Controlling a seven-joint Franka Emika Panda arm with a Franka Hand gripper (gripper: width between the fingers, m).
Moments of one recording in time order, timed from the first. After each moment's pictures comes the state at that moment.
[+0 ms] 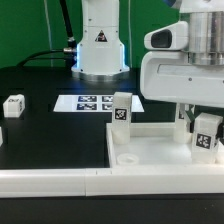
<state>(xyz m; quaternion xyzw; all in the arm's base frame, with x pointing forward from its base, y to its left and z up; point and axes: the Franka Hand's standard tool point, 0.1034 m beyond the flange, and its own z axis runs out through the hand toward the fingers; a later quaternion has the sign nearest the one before) 0.627 0.121 0.066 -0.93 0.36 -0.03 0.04</state>
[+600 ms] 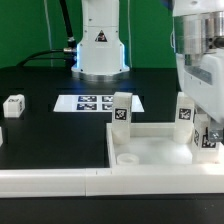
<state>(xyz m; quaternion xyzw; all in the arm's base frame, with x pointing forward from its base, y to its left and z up) 0.627 0.123 0.065 -0.67 0.74 -0.01 0.09</state>
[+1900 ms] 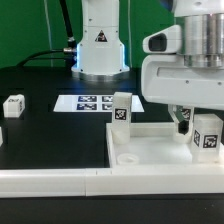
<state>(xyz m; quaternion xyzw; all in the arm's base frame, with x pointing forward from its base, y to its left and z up) 0.625 0.129 0.064 -0.96 0.26 -0.05 0.04</state>
